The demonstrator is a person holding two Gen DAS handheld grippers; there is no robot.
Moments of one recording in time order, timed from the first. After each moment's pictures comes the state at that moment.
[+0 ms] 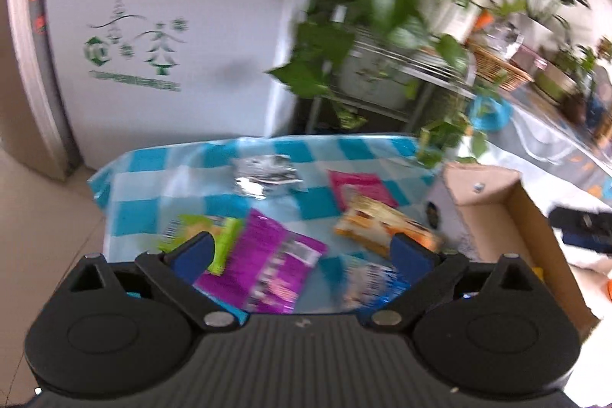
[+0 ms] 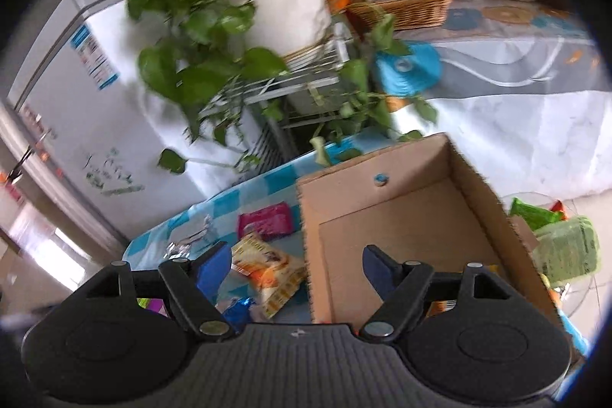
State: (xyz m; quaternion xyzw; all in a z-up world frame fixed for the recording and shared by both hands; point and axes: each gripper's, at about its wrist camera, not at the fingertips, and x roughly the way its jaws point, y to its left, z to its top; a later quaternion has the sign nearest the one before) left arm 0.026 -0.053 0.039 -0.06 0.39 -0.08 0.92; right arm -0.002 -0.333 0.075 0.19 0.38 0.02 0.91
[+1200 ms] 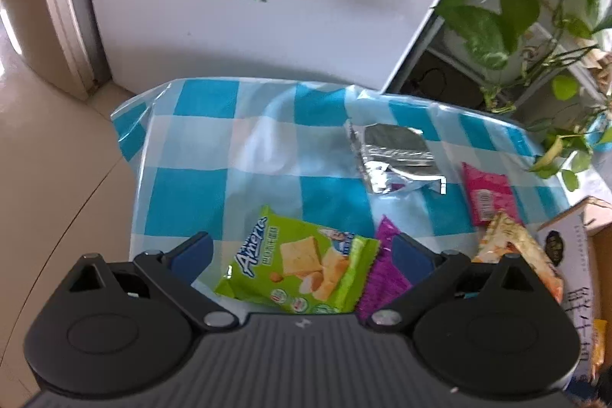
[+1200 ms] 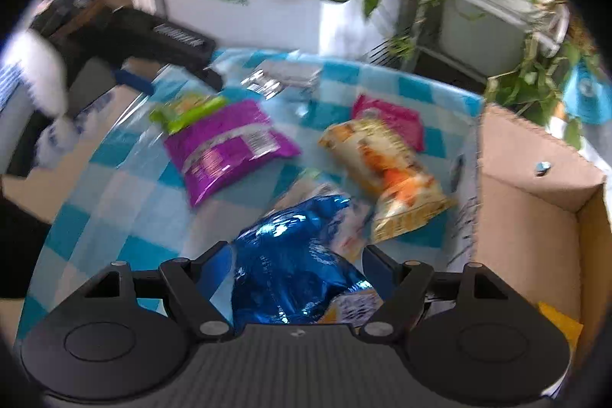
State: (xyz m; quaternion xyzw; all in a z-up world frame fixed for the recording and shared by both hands) left arm 0.138 0.016 -0.048 -0.12 0.50 -0.01 0.86; right arm 0.014 -0.191 0.004 -0.08 0.49 0.18 0.85
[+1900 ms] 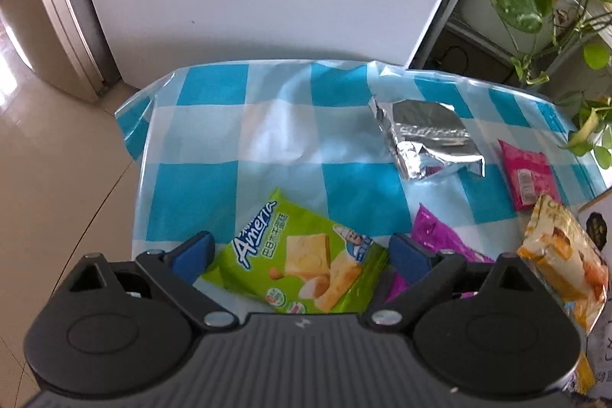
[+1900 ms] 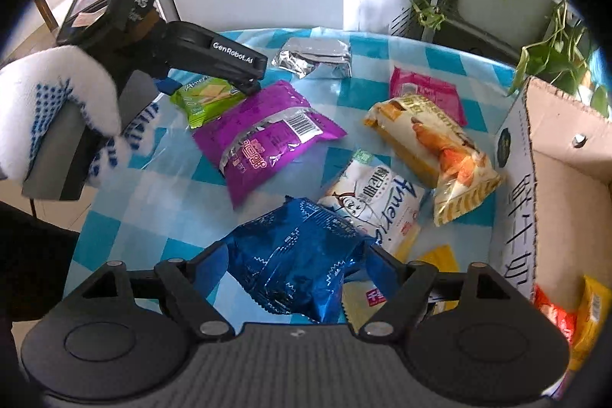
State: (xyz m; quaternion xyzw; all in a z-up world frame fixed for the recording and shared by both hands) left arm 0.148 0.011 -0.069 -0.07 0.52 0.00 0.85; right arm 0.021 -0.165 -0.002 -0.04 0.53 0.17 0.83
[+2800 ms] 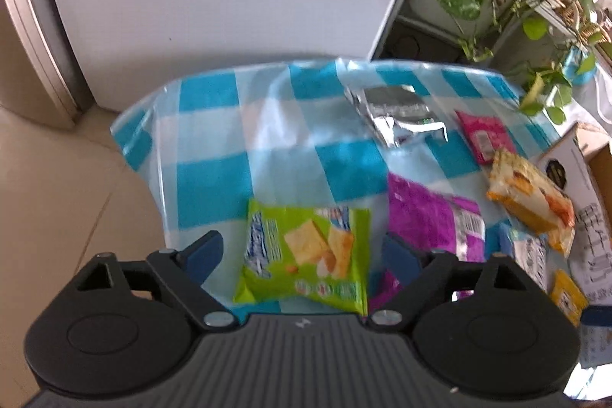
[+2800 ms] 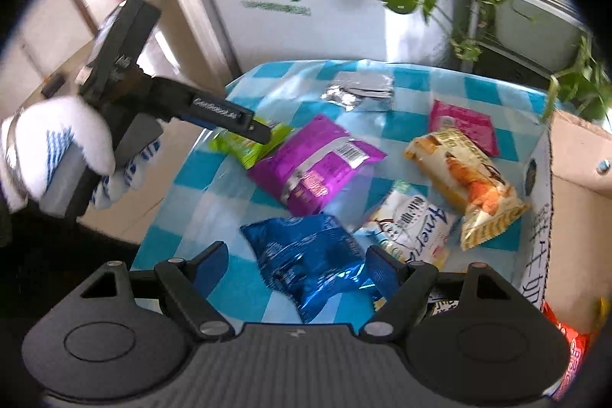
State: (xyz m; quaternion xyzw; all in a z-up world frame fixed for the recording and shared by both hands) left arm 0.119 0.035 -0.050 -0.04 0.50 -0.08 0.86; right arm 0.015 -0.173 0.028 0.00 0.50 0.24 0.83
